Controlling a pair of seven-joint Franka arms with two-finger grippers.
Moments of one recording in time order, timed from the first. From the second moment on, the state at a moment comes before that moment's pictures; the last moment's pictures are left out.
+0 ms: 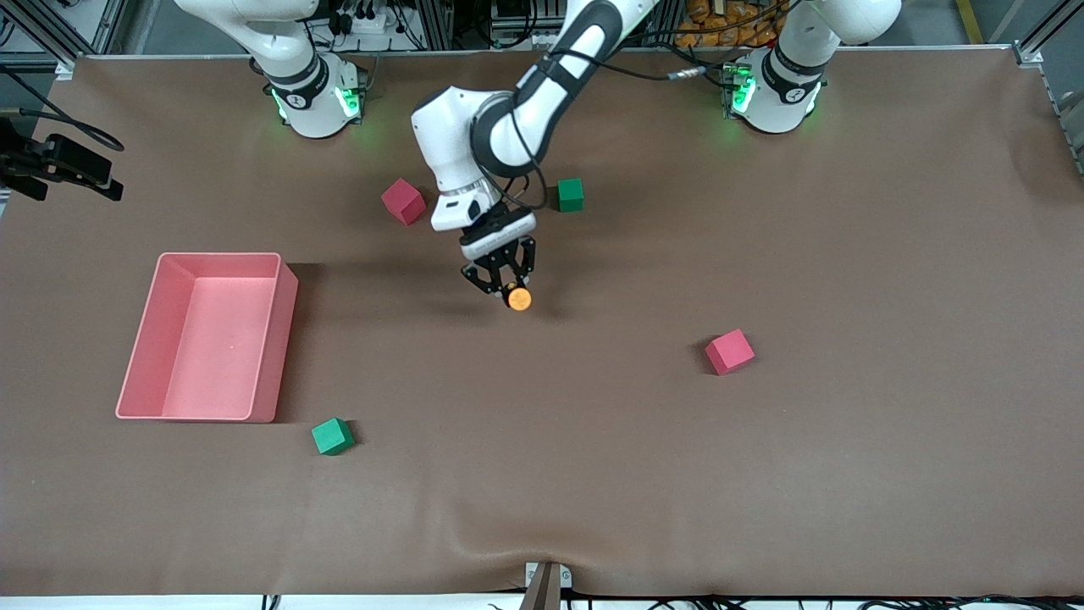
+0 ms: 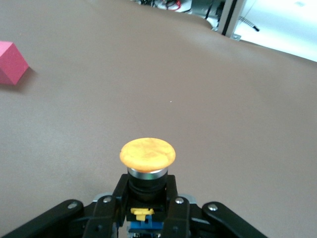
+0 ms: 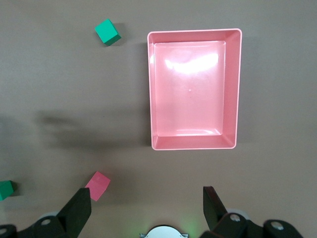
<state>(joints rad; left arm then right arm) -1.35 0.90 0.40 -1.27 0.54 2.09 -1.90 -0.05 -0.01 0.00 -1.48 0.03 1.38 0.00</state>
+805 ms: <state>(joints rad) -1.46 1.04 0.38 -1.29 0.93 1.94 -2.28 -0.05 -0.01 0.00 -1.48 0.03 1.38 0.00</state>
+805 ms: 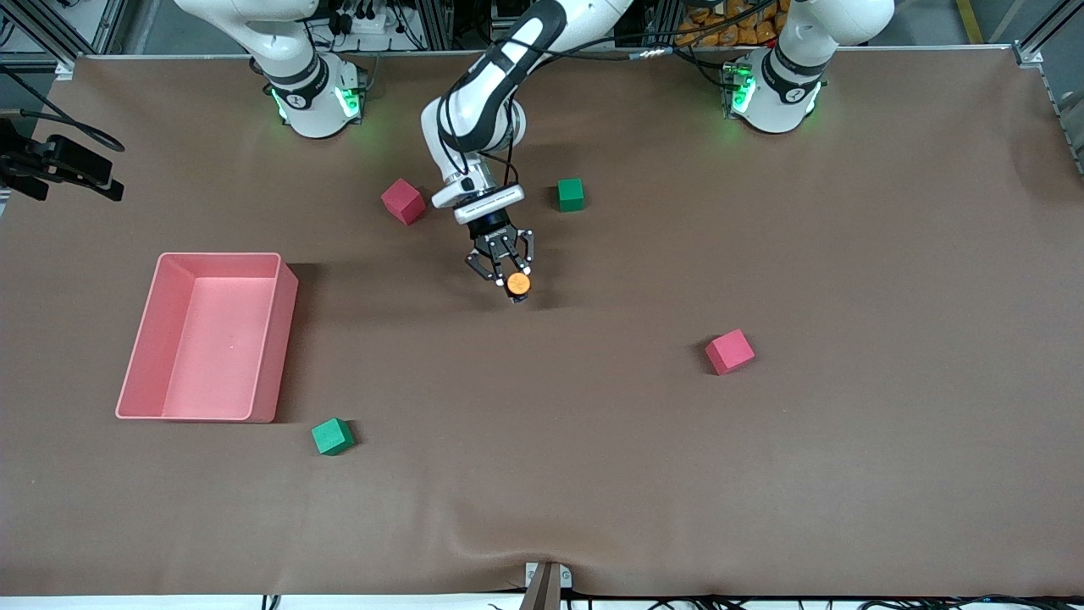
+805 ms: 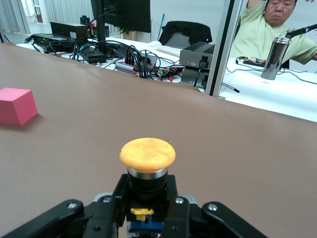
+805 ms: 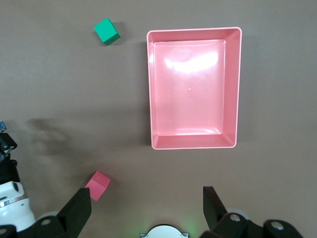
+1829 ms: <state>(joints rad) -1.46 1.15 0.37 -1.30 1.00 1.94 -2.36 -0.05 -0.01 0.01 -1.49 0.03 1.38 0.00</state>
